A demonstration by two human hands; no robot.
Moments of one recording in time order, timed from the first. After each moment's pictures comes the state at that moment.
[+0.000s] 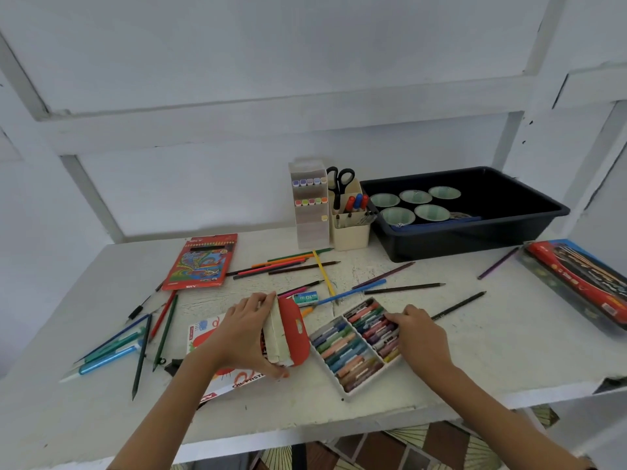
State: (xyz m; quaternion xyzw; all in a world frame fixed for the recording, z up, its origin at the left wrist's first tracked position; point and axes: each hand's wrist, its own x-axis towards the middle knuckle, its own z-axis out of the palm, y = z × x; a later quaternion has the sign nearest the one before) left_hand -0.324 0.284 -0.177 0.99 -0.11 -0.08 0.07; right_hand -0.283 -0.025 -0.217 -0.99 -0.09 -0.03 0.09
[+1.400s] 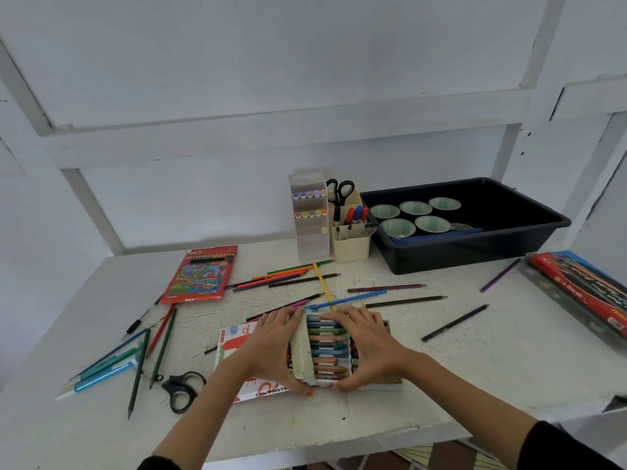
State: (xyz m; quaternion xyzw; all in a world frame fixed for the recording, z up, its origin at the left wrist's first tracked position) left_hand -0.297 0.252 -0.196 0.98 -0.17 -0.11 0.08; right_hand -0.258 0.018 -0.210 -0.90 -0.39 0.06 0.21
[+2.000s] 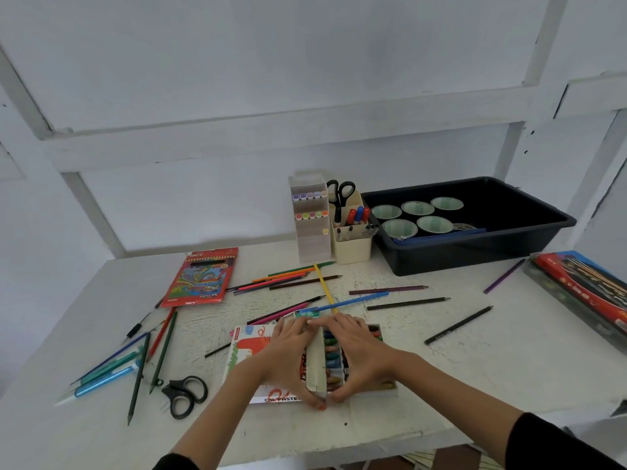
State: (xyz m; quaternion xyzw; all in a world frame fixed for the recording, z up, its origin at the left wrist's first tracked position) left_hand -0.290 0.236 -0.209 0.96 -0.21 -0.12 0.12; right_hand -0.256 0.036 -0.212 -0.86 -0.43 0.09 0.24
